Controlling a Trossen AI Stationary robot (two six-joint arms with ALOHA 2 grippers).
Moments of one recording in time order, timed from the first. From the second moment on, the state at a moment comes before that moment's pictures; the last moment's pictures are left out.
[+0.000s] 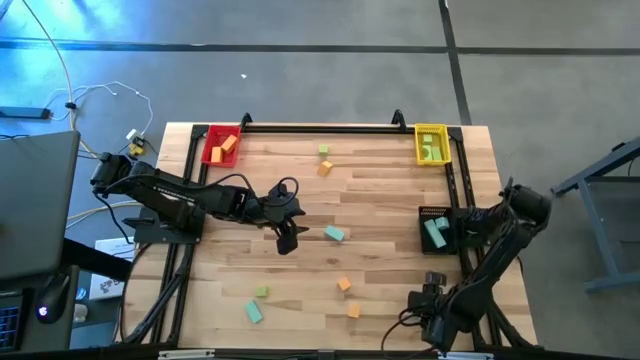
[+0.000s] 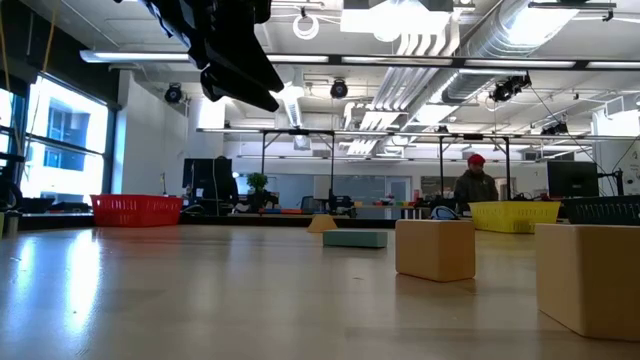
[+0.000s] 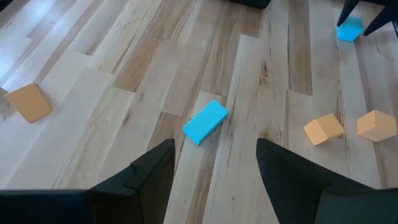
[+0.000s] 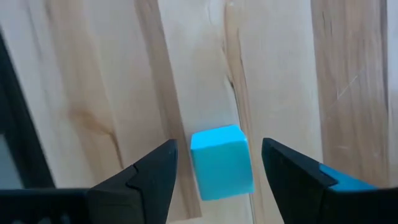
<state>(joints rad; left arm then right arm) -0.05 1.39 0.90 -0.25 -0.24 -0.34 1.03 1.72 1.03 -0.78 0.14 1.20</state>
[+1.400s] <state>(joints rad) -0.10 1.39 0.90 -0.38 -0.21 -0.34 0.96 1.76 1.03 -1.21 0.52 1.84</state>
